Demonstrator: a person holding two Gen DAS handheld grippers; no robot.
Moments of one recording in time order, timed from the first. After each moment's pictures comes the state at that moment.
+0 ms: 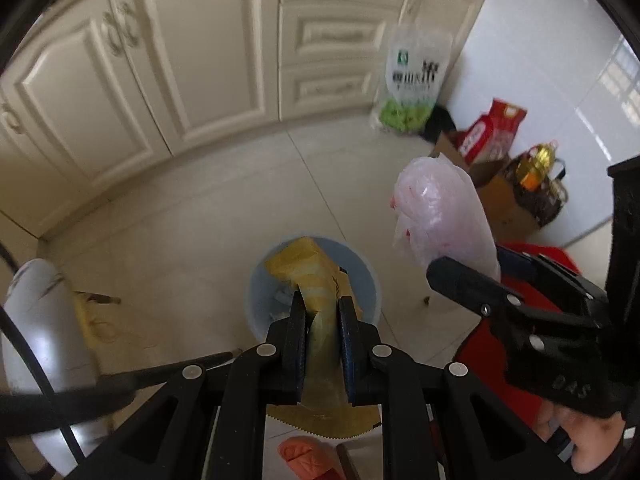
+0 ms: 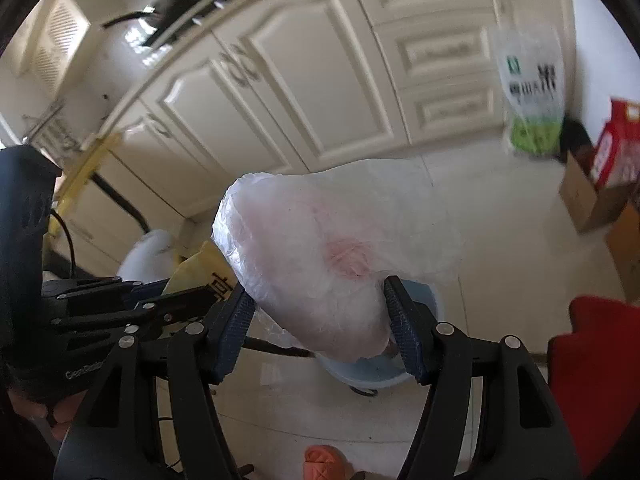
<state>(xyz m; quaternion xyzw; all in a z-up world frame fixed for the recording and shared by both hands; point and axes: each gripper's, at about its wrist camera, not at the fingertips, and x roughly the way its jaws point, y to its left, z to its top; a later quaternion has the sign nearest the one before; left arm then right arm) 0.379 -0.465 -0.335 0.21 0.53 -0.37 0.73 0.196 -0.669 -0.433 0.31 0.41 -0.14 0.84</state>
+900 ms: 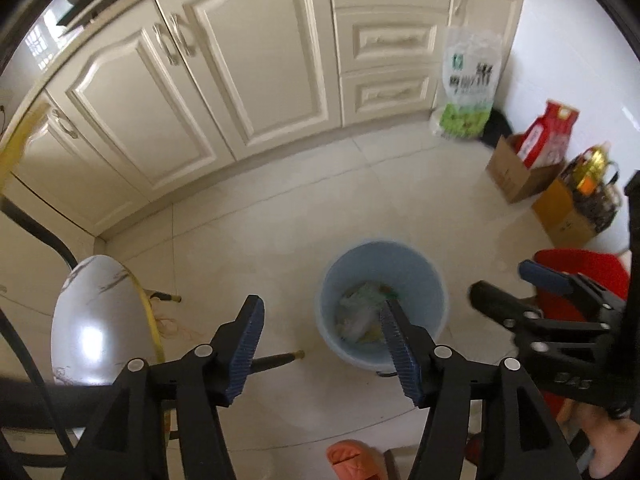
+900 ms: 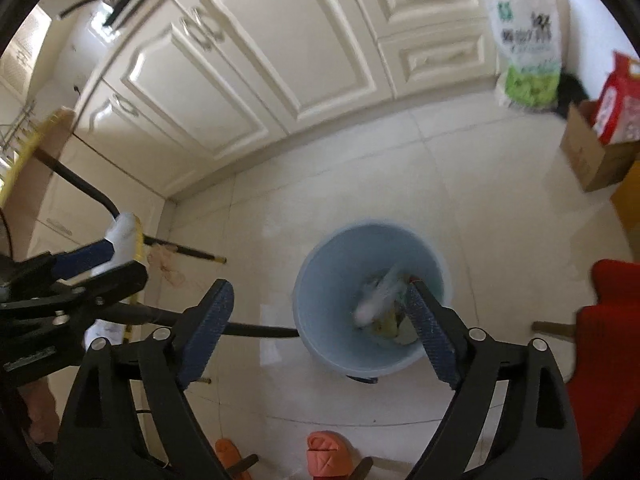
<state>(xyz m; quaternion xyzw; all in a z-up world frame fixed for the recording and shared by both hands) 0.356 -0.456 -0.309 0.25 0.49 -0.29 0.79 0.200 -0.667 -0.455 0.33 0.44 -0.16 0.82</state>
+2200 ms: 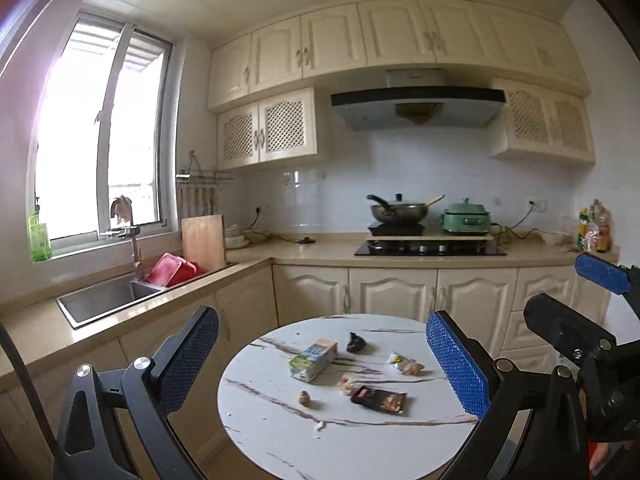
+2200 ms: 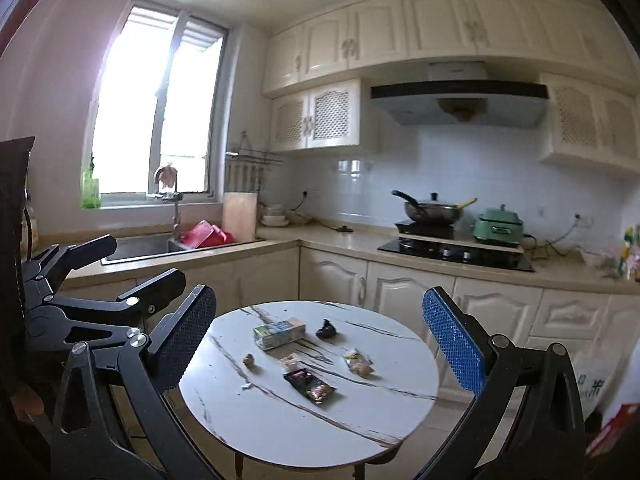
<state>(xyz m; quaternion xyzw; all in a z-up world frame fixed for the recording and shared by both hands) -0.027 -0.015 -0.055 0.03 0.08 -0.05 0.99 0.200 -0.211 -0.040 -0.02 0.10 0.03 0.99</state>
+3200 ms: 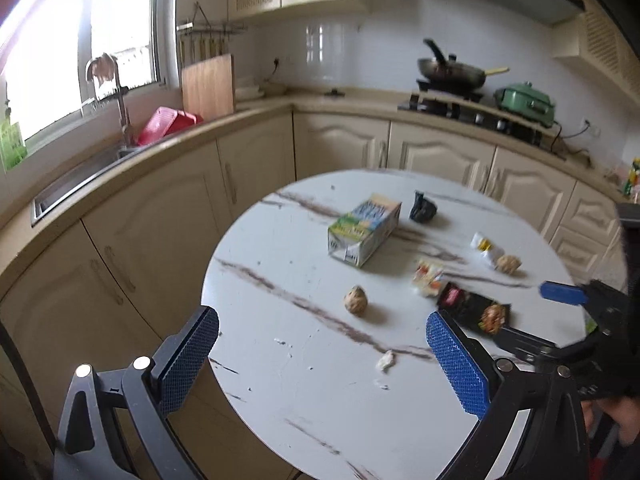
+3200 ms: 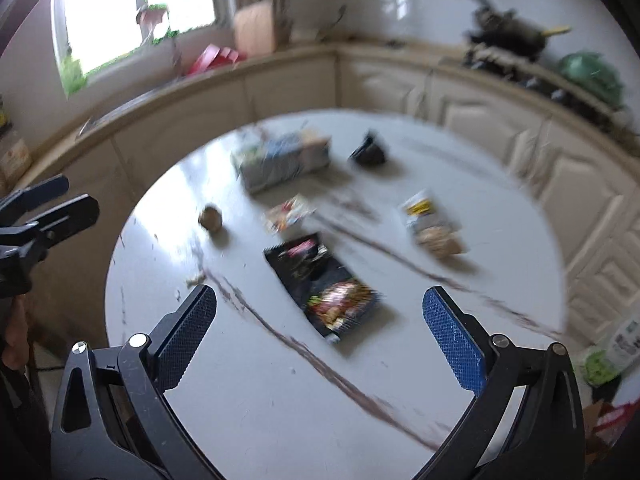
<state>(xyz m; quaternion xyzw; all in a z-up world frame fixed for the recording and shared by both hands) 0.289 0.038 -0.107 0.02 0.34 -0.02 0.94 0.423 -0.237 -0.255 0.00 0.44 0.14 0.89</state>
